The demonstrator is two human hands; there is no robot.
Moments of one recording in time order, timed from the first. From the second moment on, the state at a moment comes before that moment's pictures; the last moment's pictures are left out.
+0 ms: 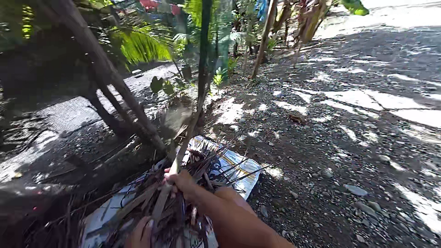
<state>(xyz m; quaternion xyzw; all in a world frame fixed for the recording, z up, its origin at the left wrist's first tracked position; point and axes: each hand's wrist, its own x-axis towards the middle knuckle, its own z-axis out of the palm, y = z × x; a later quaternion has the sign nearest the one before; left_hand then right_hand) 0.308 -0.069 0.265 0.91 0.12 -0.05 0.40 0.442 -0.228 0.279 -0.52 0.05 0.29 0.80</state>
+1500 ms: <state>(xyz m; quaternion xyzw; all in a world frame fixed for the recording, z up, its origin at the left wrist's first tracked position) 0.281 -0.069 0.271 0.88 0.22 -0.04 0.42 0.351 -0.192 0.221 -0.48 -0.11 0.49 0.72</state>
